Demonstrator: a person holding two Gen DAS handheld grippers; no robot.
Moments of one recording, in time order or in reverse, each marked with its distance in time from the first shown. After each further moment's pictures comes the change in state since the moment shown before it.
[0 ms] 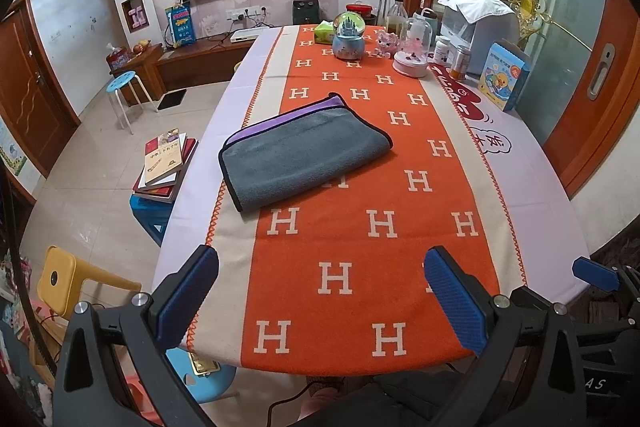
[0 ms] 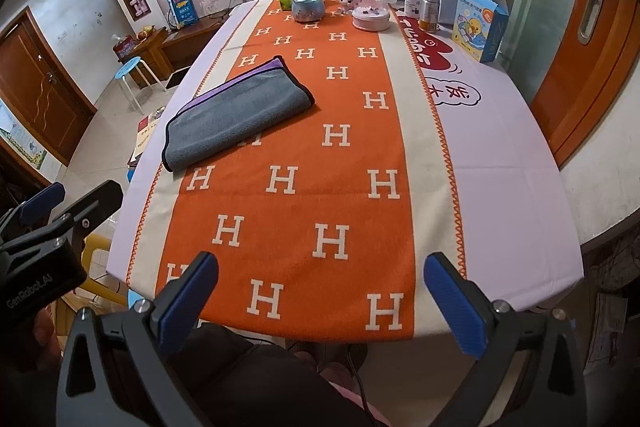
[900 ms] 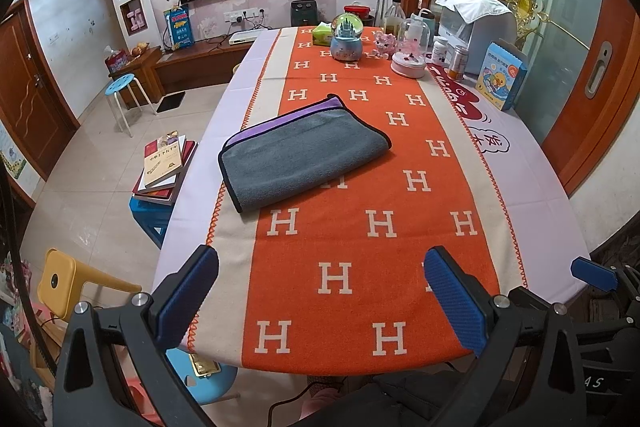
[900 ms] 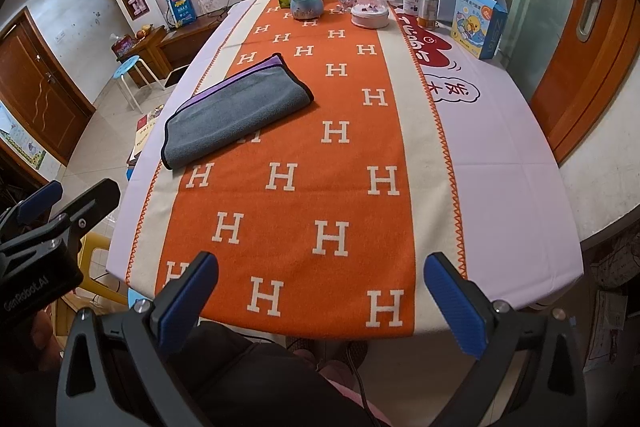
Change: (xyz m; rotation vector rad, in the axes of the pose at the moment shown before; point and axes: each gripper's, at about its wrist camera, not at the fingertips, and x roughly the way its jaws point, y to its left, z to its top) left arm -0.002 -0.004 -0.002 0.001 -0.003 0.001; right arm 0.000 -0.001 0.002 0.001 0.003 0.000
